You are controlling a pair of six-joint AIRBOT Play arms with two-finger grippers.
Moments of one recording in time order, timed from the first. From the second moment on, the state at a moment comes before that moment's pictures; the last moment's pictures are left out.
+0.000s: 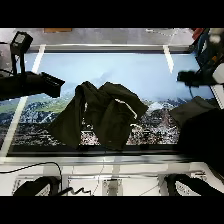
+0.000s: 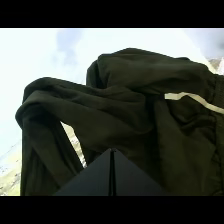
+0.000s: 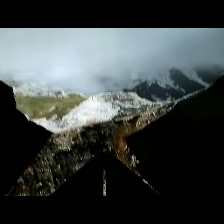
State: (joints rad) left arm -0.11 -0.96 1.33 1.11 -1.08 -1.10; right arm 0.03 -1.17 1.42 -1.71 1.27 1.72
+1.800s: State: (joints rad) left arm -0.11 -0.96 1.33 1.11 -1.08 -1.10; right arm 0.41 -1.32 0.61 -0.51 0.93 1.26
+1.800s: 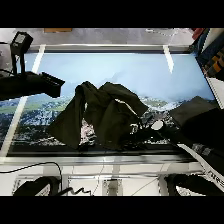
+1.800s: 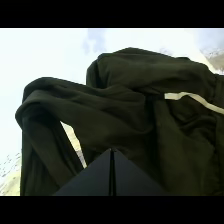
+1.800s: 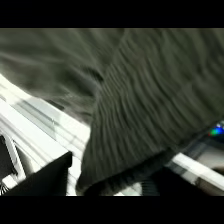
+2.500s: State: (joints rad) left arm -0.04 -0.96 1.23 1.19 -1.18 -1.23; right arm 0.41 -1.30 0.85 -0.67 0.98 1.19
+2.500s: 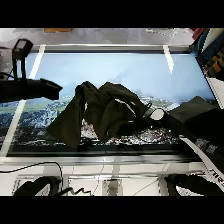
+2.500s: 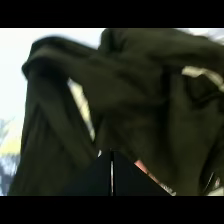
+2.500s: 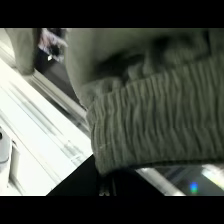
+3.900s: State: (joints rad) left arm 0.22 -0.70 0.17 0.85 -0.86 -1.50; right arm 0.41 -1.29 0.91 -0.71 0.87 1.19
